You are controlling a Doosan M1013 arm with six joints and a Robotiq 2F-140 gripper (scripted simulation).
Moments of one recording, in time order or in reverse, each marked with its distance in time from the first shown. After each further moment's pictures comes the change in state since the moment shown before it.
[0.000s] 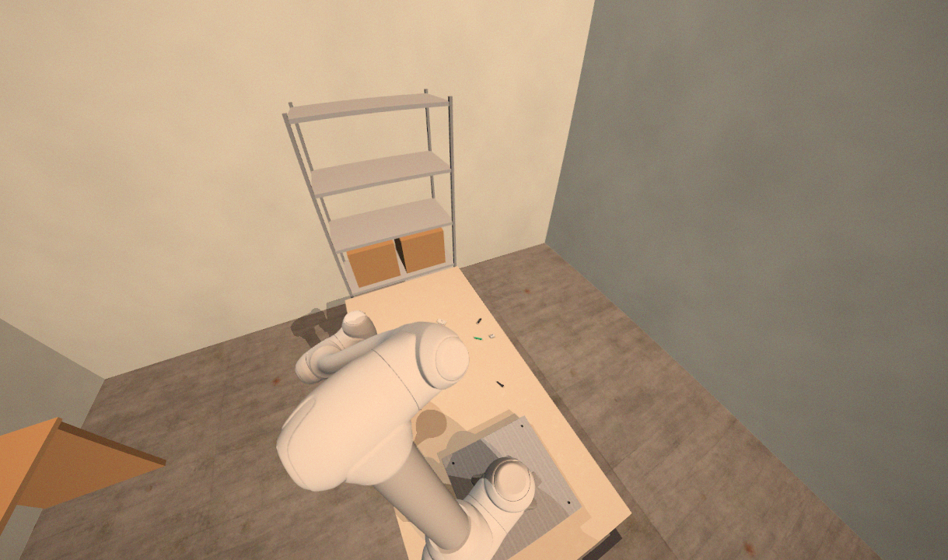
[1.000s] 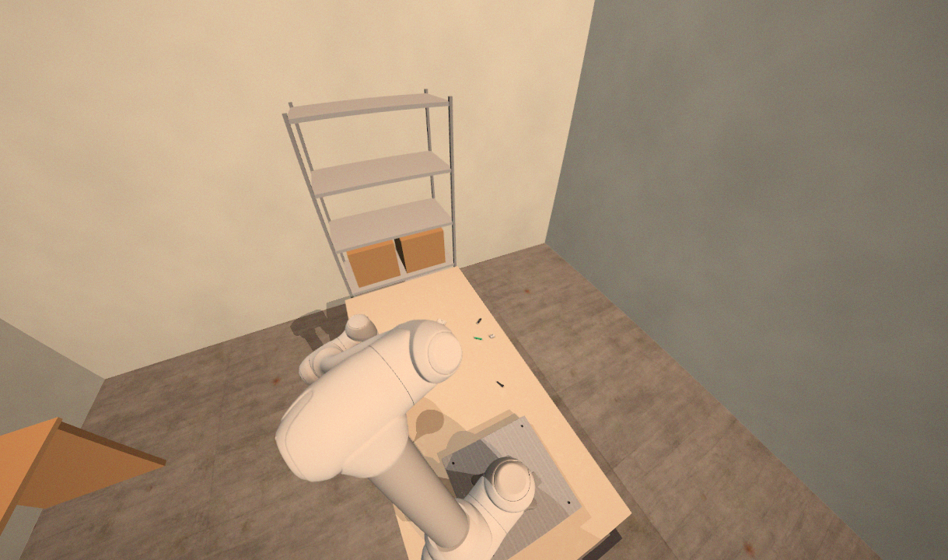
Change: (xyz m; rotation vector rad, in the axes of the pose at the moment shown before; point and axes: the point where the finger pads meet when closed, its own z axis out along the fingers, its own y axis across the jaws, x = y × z) arm 0.000 -0.001 0.024 0.004 0.010 -0.037
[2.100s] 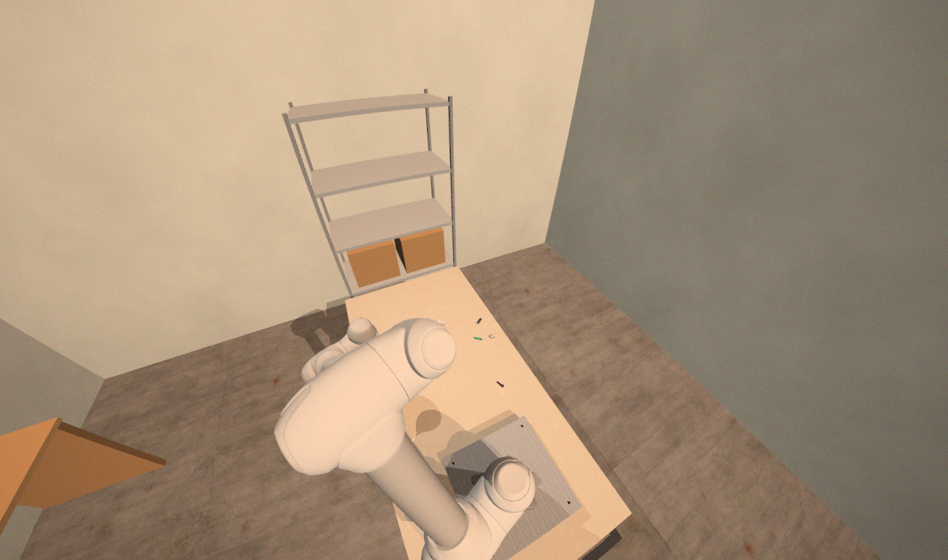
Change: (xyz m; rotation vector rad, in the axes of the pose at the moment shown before) arm 0.000 0.000 0.020 0.000 0.000 0.000
